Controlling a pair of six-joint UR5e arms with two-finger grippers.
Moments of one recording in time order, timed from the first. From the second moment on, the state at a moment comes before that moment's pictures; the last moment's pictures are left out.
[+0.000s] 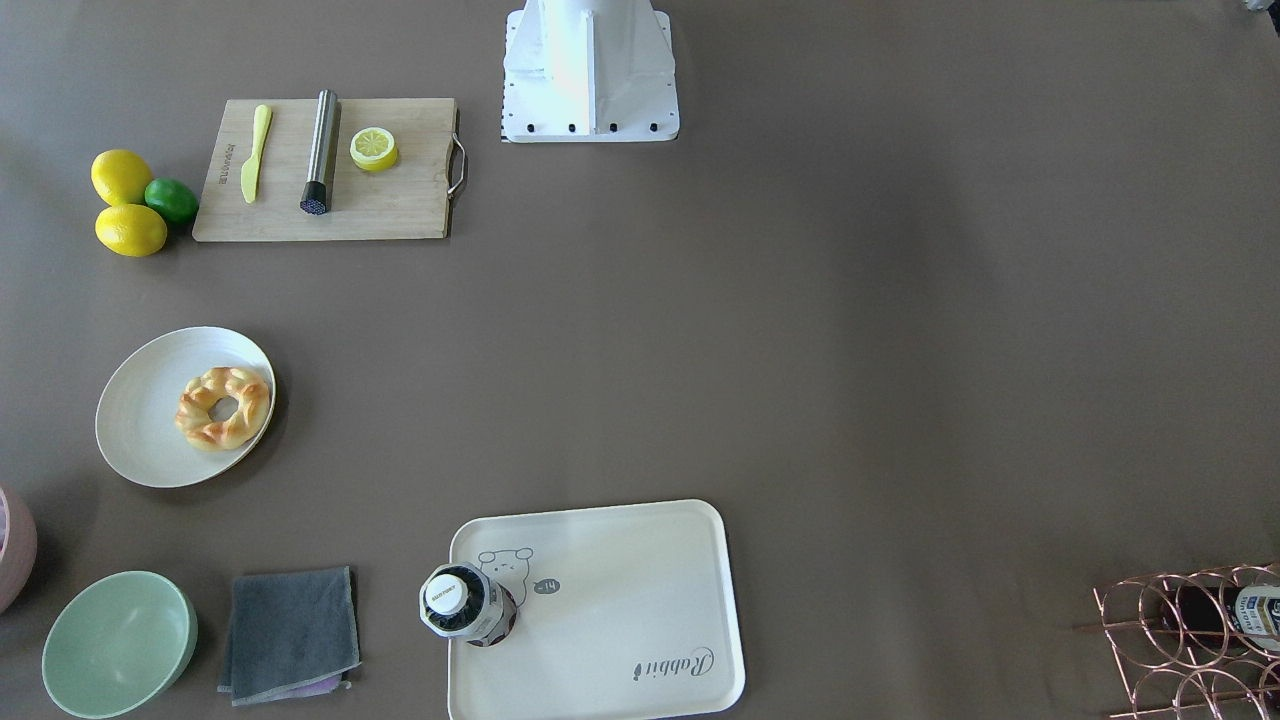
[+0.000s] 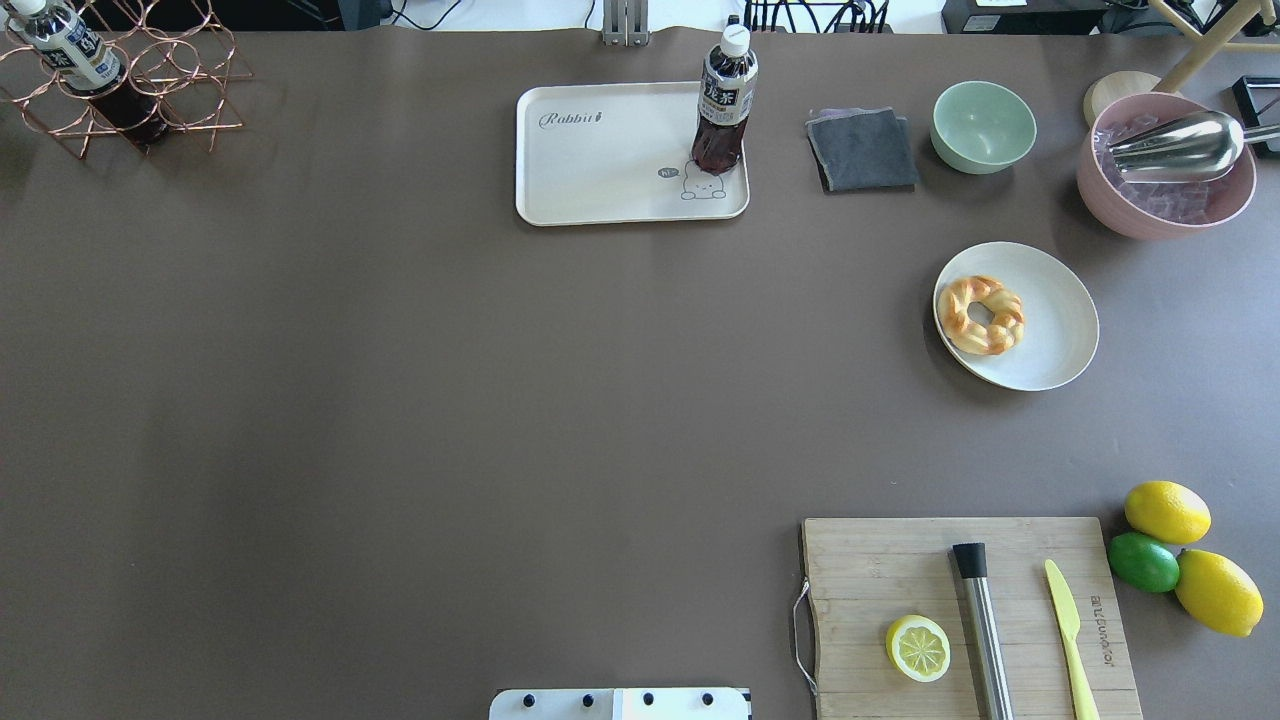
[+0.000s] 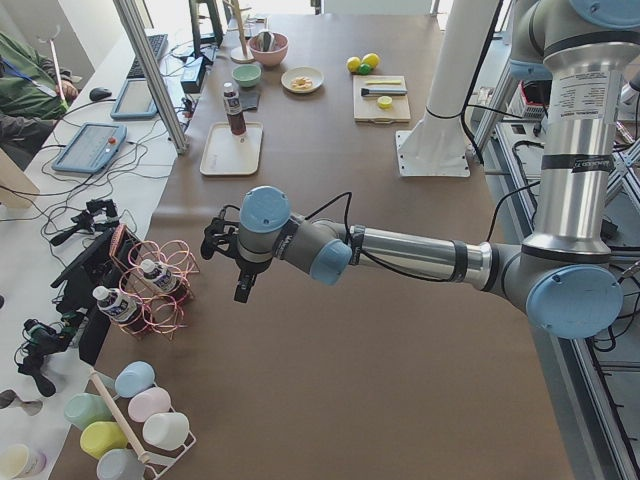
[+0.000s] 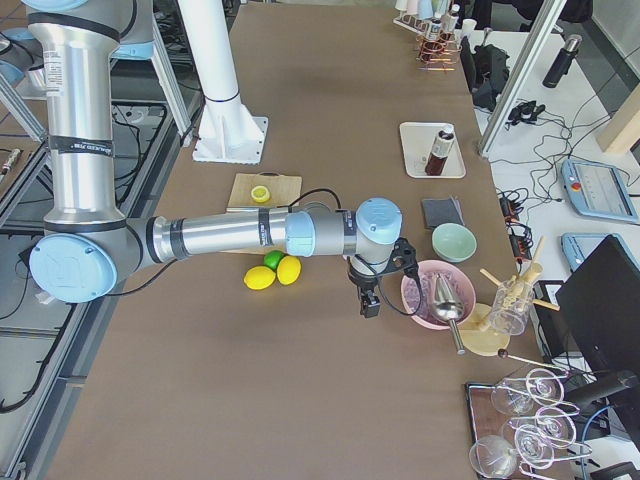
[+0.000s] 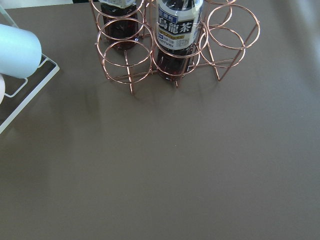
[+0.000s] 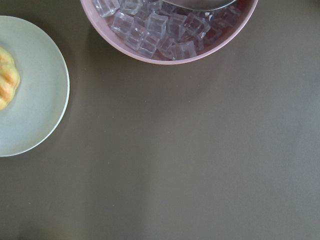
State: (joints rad) left arm -1.51 -1.59 -1.68 -1.96 -2.41 -0.26; right arm 1.49 -1.59 1.74 -1.66 2.37 -0.19
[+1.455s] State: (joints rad) left arm -1.45 -1.58 -1.68 -2.07 -2.41 -0.28; right arm 1.03 -1.54 1.50 -0.84 2.21 0.93
